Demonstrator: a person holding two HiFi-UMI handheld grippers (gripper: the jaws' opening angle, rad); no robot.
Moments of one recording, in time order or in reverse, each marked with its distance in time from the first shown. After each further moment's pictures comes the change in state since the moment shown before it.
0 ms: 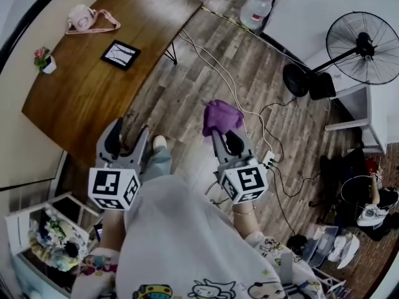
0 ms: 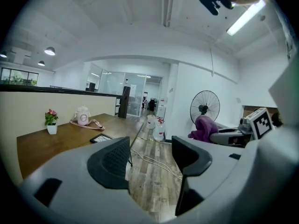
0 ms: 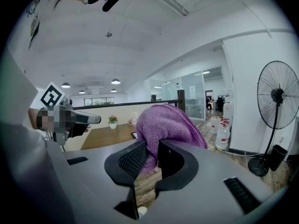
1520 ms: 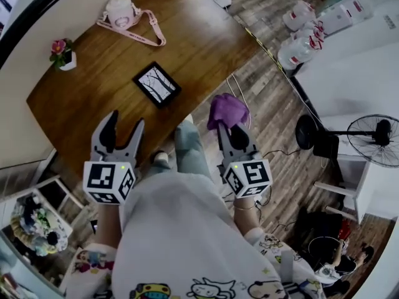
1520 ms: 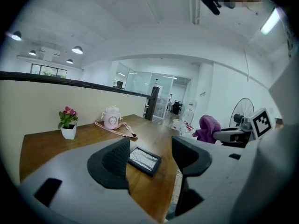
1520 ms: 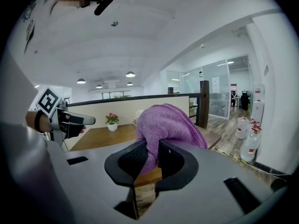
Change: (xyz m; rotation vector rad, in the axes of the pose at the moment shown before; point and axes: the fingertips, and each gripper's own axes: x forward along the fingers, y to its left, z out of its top) left arm 0.108 0.224 0.049 -0.167 -0.010 0.277; right arm 0.294 0.011 0.072 -0.077 0.095 0.233
